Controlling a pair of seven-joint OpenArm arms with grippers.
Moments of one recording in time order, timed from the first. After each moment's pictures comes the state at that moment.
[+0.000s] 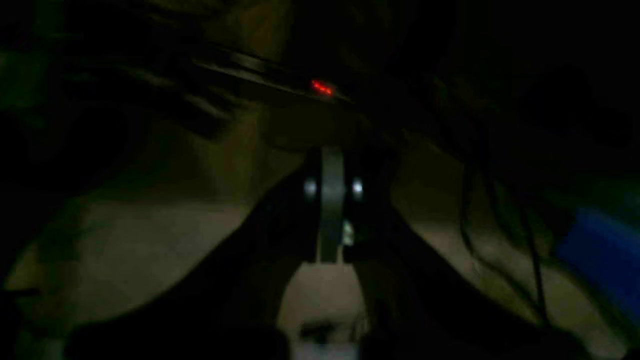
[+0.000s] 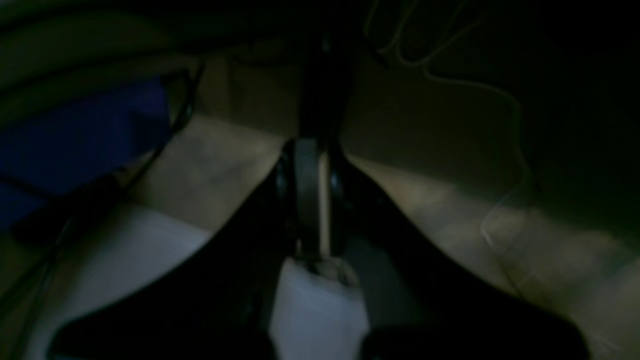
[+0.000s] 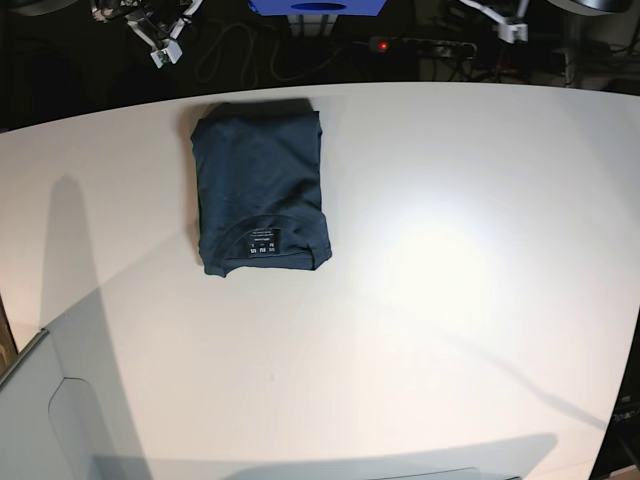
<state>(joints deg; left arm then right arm) 43.0 -6.8 -28.6 69.3 -14.4 -28.8 20.6 -34.9 0.5 26.0 76.0 4.2 46.9 -37.3</state>
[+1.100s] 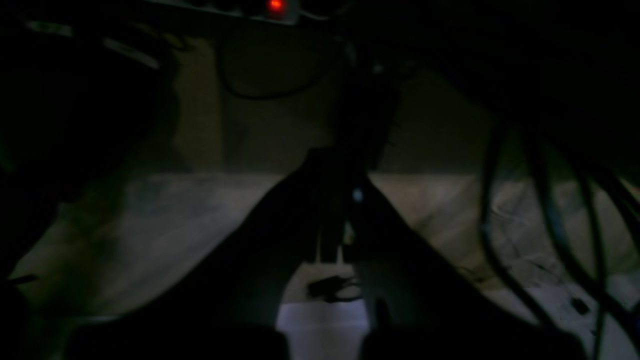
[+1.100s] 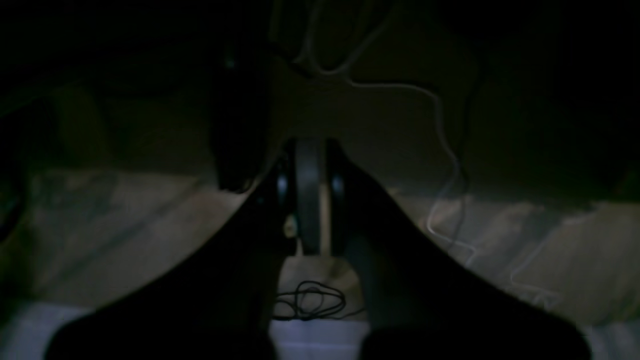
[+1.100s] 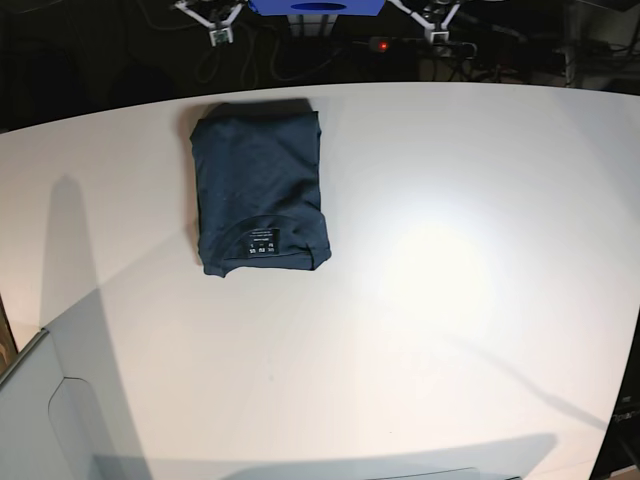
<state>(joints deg) 19.8 -8.2 -1.3 23.6 -13.9 -15.4 1.7 -23.2 3.1 -15.5 33.5 4.4 -4.6 0.1</state>
